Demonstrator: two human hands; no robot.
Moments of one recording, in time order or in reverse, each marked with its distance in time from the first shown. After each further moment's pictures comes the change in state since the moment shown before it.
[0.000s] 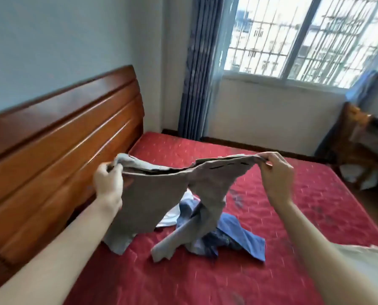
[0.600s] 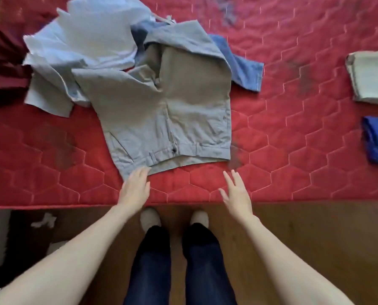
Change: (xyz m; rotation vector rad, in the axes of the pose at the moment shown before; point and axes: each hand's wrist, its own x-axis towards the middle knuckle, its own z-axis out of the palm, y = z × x) left_hand -0.269 -0.436 -0.026 1.179 -1.114 0.123; right_hand -0.543 0.217 0.003 -0.331 -1.029 0.720
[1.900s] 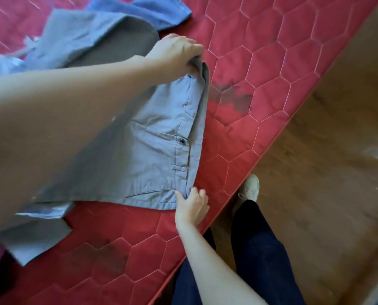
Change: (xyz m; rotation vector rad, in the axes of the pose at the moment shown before) left_hand 0.270 0.227 -0.075 0.554 -0.323 1.501; right_hand 0.084 -0.274 0.199 0.777 0.346 1.125
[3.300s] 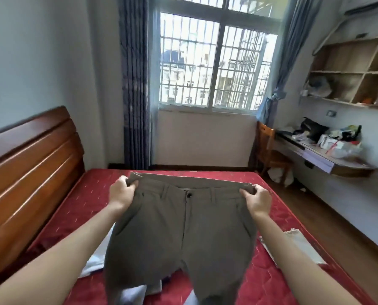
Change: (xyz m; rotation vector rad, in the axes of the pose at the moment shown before) left_hand -0.243 0.258 -0.399 -0.506 1.393 -1.339; right_hand -0.104 -0.389 -0.635 0.311 0.091 -1.232
